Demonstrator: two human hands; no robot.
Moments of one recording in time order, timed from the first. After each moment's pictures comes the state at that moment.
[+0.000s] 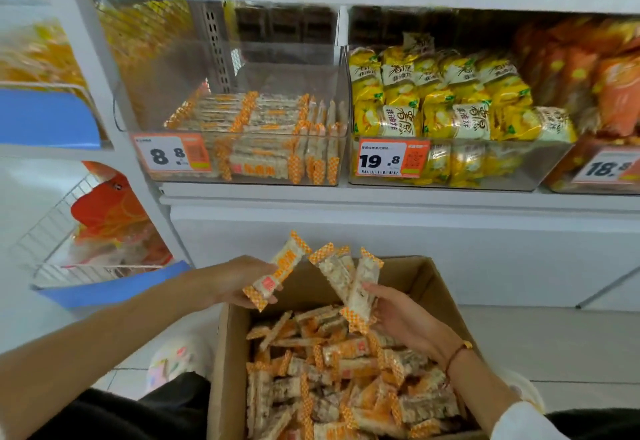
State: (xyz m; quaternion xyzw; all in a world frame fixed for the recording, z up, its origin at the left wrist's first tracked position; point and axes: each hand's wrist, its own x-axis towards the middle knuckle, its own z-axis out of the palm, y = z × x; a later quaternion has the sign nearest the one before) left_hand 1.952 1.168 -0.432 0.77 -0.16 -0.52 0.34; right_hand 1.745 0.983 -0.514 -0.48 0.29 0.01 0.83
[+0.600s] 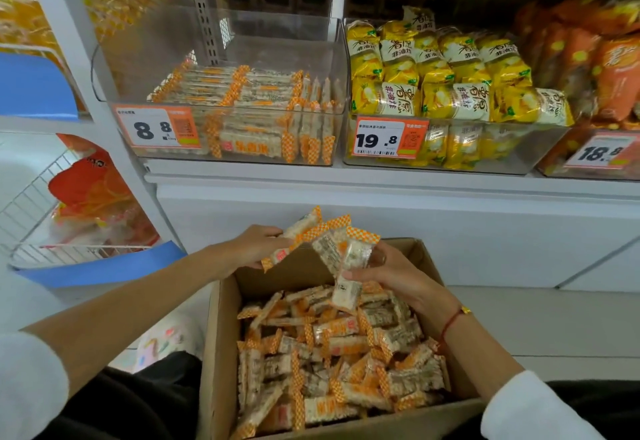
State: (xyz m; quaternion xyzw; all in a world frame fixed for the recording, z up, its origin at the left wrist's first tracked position) left_hand 1.945 1.131 -0.436 0.83 -0.24 -0.41 0.31; right_hand 1.754 0.977 -0.475 -0.68 0.32 -0.03 0.66
